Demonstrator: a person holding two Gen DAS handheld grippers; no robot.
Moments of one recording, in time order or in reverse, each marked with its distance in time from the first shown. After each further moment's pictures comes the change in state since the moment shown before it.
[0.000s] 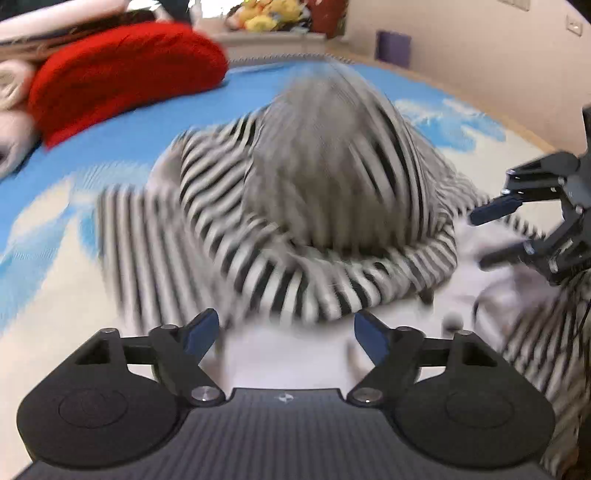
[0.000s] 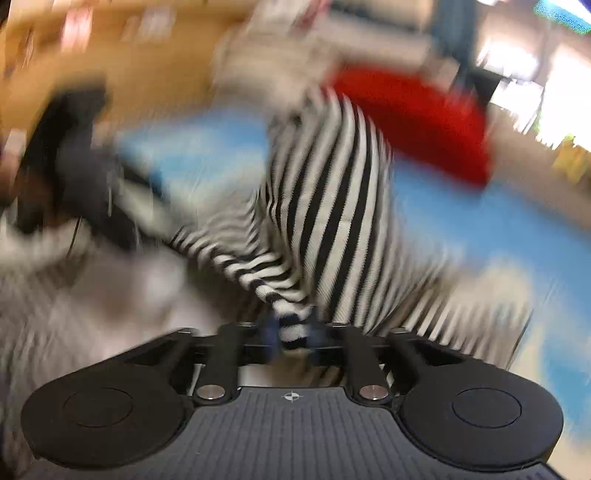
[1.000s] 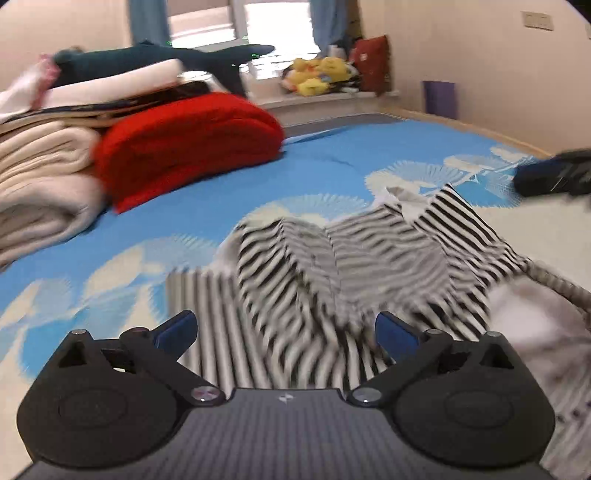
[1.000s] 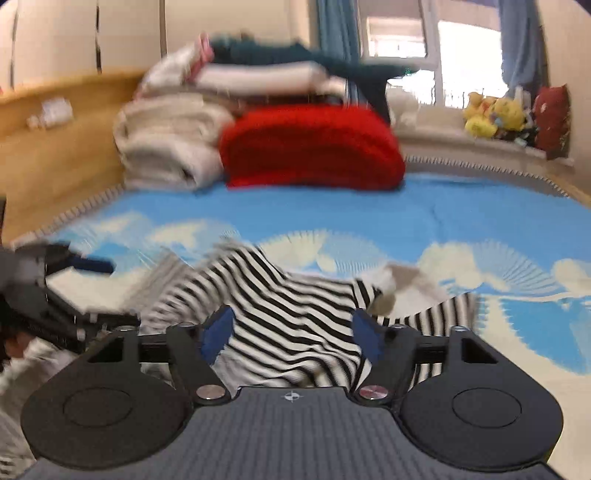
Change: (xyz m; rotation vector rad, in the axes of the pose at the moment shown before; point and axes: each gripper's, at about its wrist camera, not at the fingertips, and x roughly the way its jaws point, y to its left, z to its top) left arm -0.042 -0.044 0.008 0.000 -0.197 0.255; right arm -0.085 -0.014 0.020 0.353 -0.371 -0.175
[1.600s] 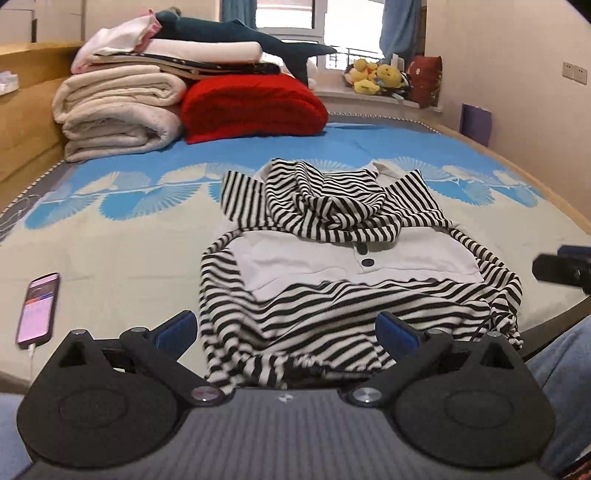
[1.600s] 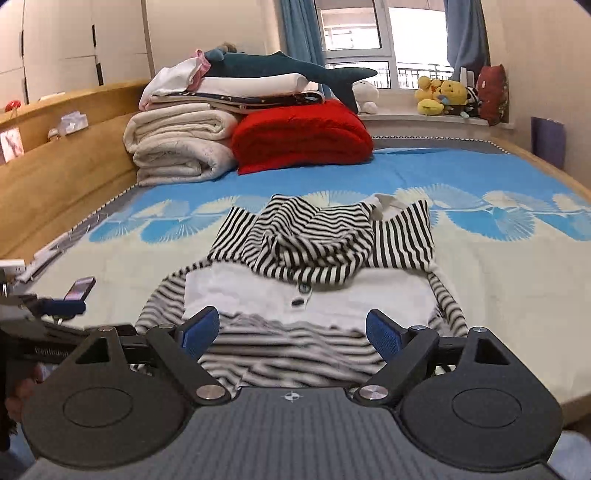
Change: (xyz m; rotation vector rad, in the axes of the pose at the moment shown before) left arm -0.258 -0.076 -0.098 -0.262 0.052 0.099; right arm -0.216 0.136 -0.090 0.090 0.086 -0.129
